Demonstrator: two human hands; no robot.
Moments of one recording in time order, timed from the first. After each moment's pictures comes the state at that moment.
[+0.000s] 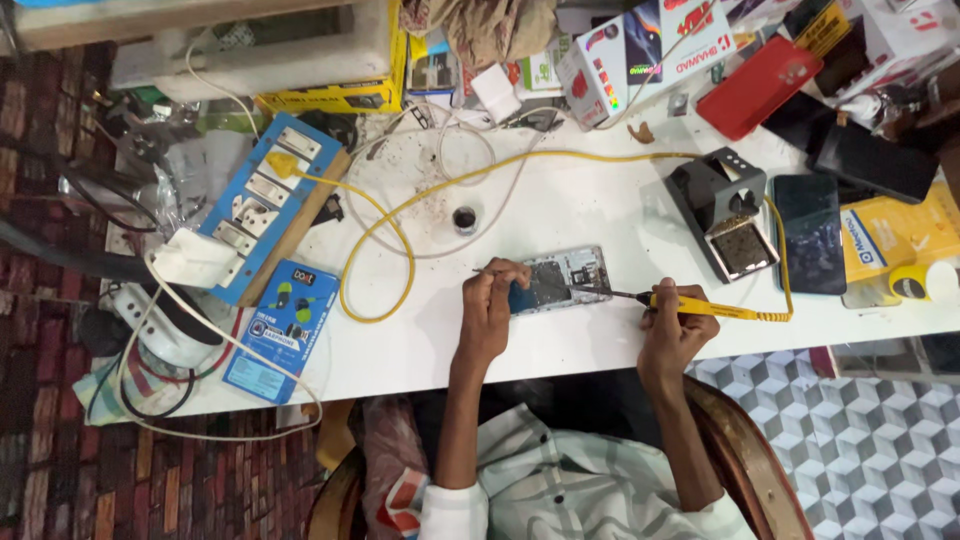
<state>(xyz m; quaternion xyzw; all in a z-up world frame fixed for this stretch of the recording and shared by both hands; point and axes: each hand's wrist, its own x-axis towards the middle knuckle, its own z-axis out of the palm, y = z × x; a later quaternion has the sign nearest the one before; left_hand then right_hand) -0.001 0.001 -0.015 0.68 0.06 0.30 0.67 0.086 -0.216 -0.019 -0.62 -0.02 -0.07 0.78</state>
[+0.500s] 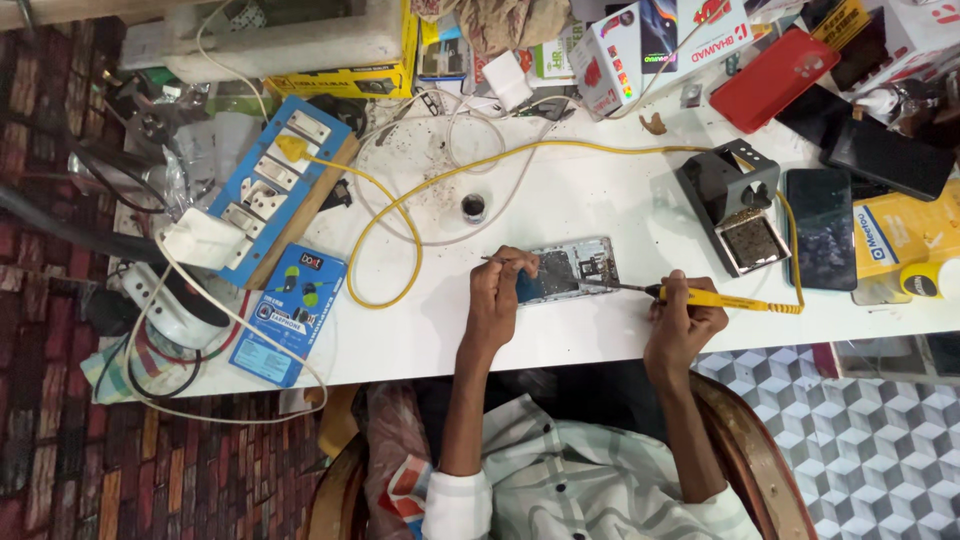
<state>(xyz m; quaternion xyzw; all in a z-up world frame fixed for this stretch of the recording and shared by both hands) -0.002 0.000 -0.013 0.67 0.06 0.29 0.67 0.082 -0.212 -0.005 -0.63 -0.03 -0.07 0.77</state>
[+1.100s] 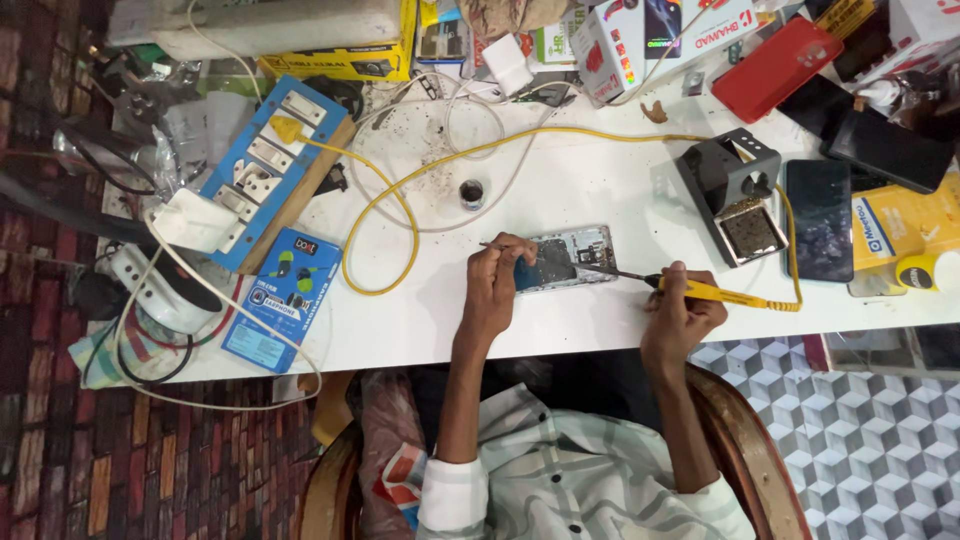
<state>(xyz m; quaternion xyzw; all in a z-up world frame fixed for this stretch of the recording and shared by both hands) -0.002 -0.001 -0.006 0.69 0.08 0.29 0.66 0.078 -0.214 -0.008 -0.64 -0.05 -0.09 0.76</state>
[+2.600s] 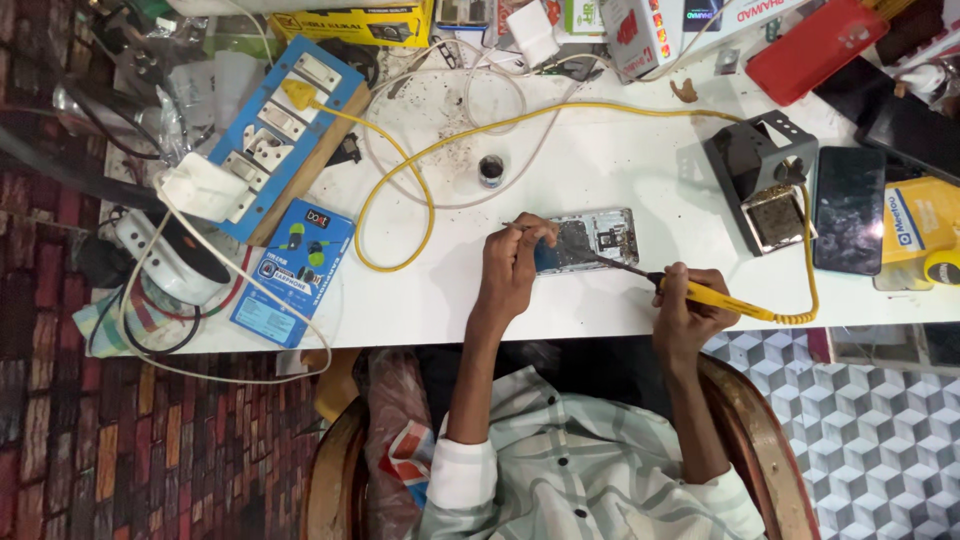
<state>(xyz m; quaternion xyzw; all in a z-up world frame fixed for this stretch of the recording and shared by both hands) -0.006 0.000 -0.002 0.69 0.08 0.30 0.66 0.066 -0.222 -0.026 -0.69 -0.12 -0.09 0.71</state>
